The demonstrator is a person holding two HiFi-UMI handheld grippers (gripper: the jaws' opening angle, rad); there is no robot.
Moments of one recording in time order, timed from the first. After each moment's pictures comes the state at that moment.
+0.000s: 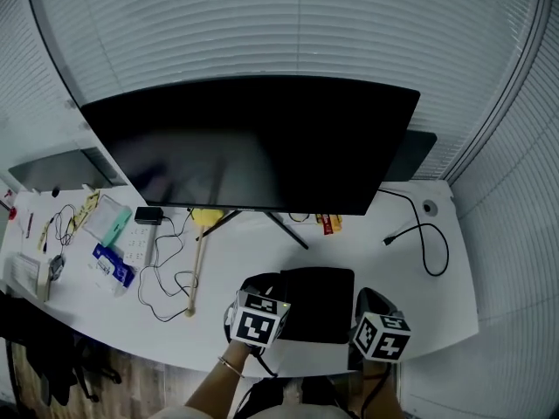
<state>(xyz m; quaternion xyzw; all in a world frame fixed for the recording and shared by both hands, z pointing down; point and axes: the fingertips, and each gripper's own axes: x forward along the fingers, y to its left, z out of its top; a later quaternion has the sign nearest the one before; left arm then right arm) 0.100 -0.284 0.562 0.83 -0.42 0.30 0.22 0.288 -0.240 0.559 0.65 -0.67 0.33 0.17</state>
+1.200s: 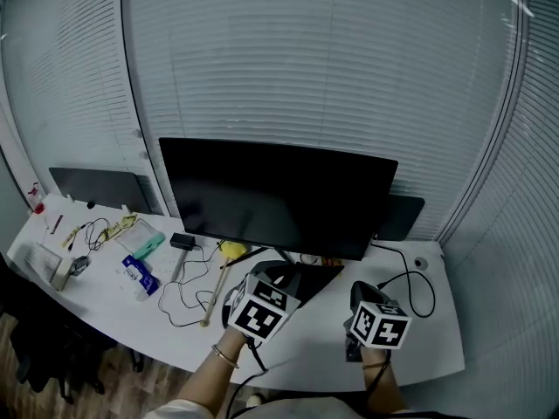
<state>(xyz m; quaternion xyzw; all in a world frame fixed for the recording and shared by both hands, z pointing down) 0.103 -0.278 0.382 0.87 -0.43 0.25 0.02 0.251 -0.280 0.435 0.60 -0.76 0.22 0.09</state>
